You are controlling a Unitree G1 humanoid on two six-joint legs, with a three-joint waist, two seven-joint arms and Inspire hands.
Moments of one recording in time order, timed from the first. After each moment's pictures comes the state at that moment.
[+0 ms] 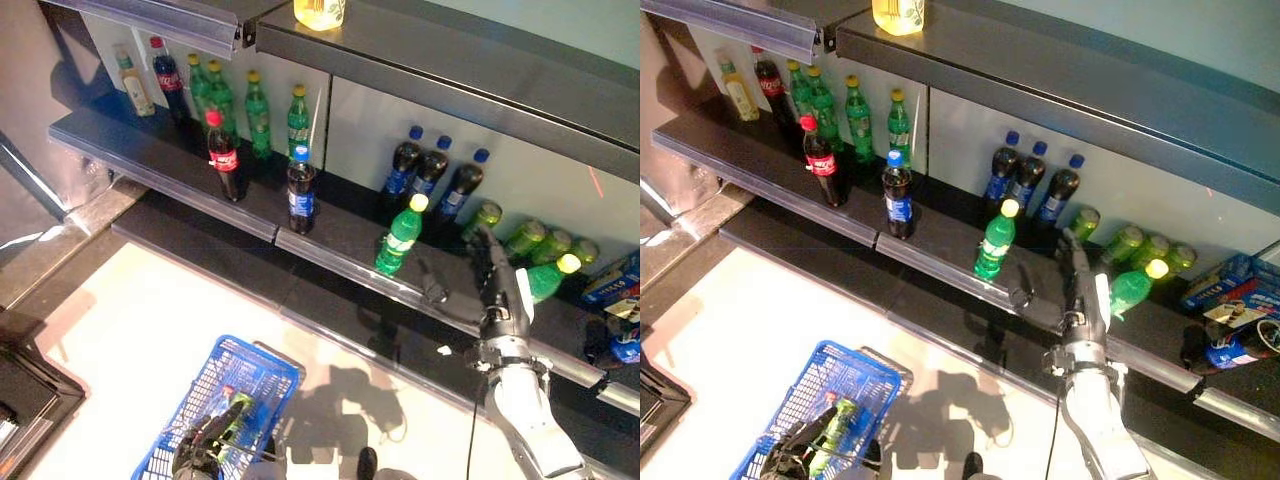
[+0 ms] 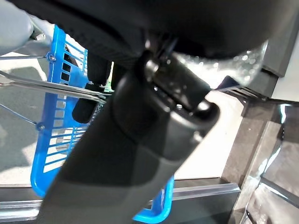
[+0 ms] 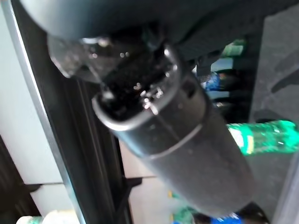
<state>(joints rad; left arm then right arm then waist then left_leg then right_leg) 0.07 0.18 0.01 1.00 -0.98 -0.20 0.14 0.10 -0.52 0.19 -0.14 0.29 -0.18 -0.49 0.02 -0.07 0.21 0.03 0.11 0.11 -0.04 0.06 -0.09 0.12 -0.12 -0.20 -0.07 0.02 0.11</state>
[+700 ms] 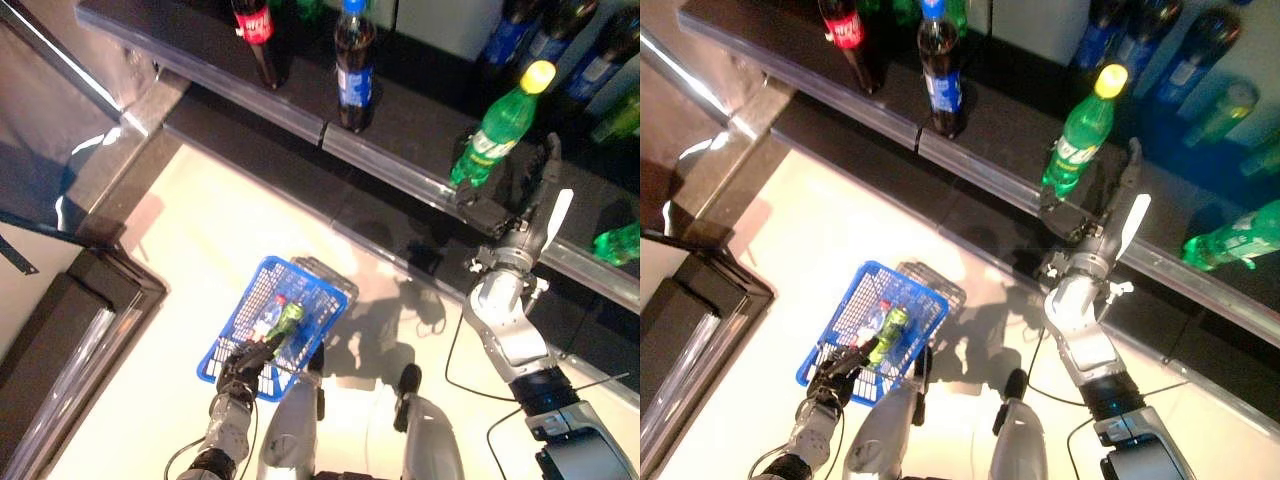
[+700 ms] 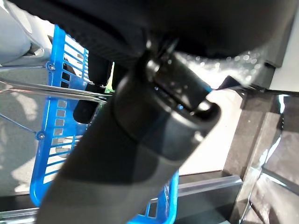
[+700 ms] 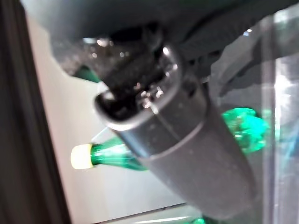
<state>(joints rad) -0.18 0.15 -0.12 0.96 -1.03 -0.23 0.03 -0.44 -0.50 0.25 0.15 0.31 -0.13 -0.88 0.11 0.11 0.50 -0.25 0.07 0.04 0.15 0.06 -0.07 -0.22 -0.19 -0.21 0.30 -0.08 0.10</state>
